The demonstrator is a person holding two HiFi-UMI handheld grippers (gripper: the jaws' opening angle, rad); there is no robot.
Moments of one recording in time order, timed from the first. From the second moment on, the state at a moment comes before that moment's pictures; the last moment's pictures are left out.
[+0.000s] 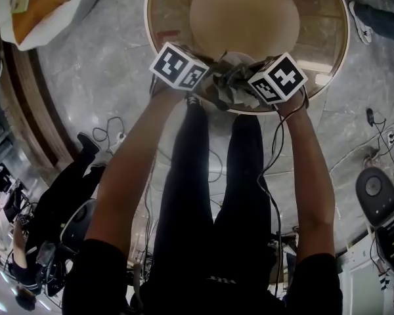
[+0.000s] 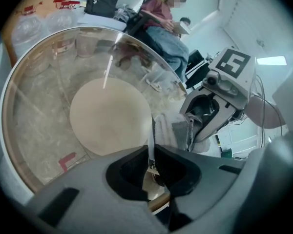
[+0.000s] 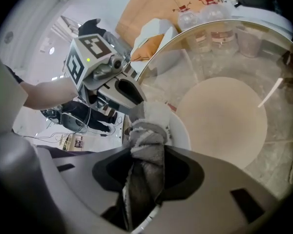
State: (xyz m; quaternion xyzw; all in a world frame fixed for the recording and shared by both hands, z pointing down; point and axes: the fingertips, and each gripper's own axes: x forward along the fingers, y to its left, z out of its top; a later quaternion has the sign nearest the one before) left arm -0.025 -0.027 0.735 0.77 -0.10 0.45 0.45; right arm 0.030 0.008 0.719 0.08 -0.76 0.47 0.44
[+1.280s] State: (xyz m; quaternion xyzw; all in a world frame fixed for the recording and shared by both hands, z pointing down) left arm -0.022 -0.030 0.738 0.77 -0.10 0.46 0.43; right arm 0.014 0.041 0.725 0.07 -0.76 0.51 0.40
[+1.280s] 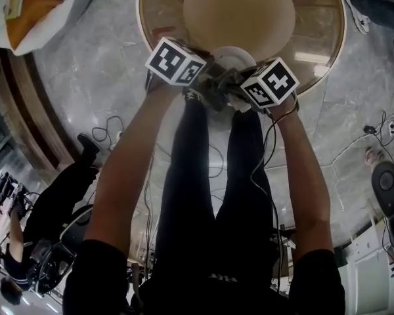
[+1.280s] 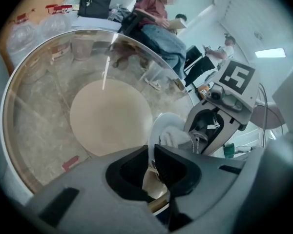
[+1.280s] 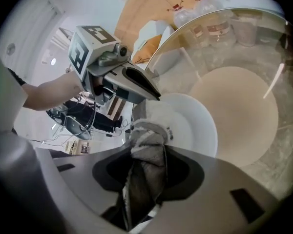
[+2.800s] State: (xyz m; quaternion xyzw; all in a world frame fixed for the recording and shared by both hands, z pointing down) left arm -0.025 -0.048 0.733 0.76 -0.11 0.52 0.37; right arm 0.034 0.006 0.715 0.08 -0.75 0.49 0.43
